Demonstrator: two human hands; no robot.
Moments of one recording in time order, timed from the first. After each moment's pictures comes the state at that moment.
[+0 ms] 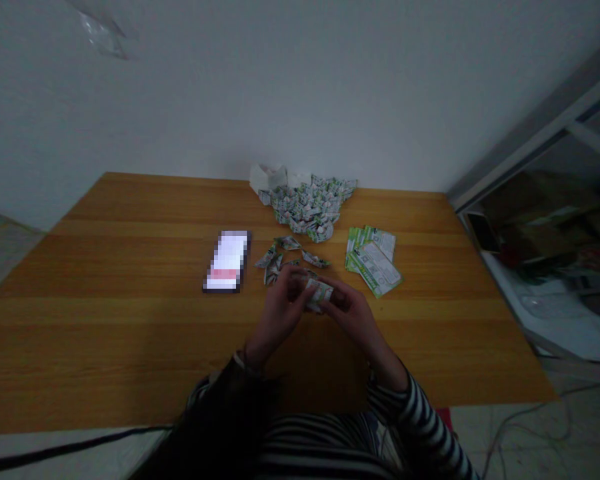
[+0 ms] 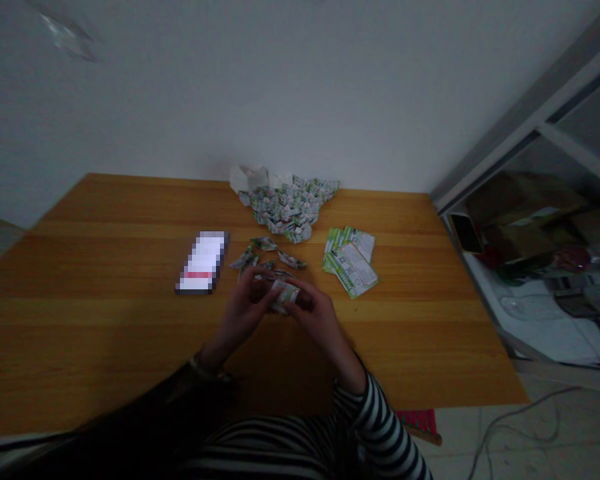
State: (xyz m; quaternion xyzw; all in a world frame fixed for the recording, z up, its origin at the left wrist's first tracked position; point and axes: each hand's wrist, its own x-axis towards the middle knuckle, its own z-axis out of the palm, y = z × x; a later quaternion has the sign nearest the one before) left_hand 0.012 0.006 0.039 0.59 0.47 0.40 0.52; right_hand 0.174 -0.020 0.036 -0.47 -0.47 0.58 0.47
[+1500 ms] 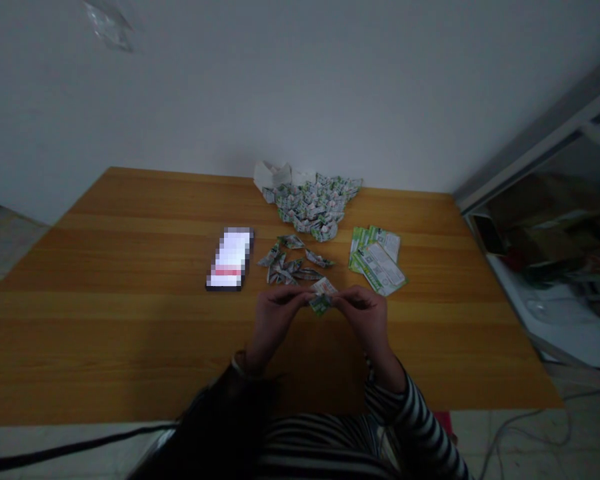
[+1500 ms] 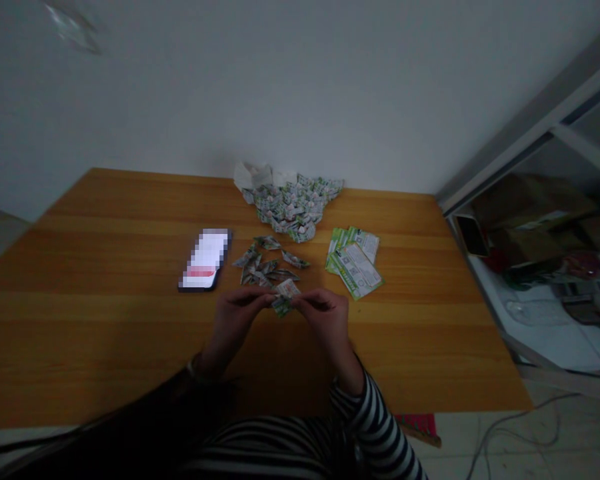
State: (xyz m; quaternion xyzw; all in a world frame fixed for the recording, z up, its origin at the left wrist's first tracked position) left_hand 0.008 -0.004 0.050 0.44 0.52 0.48 0.55; right_hand 0.173 -0.025 0.042 -0.55 -0.44 0.45 0.55
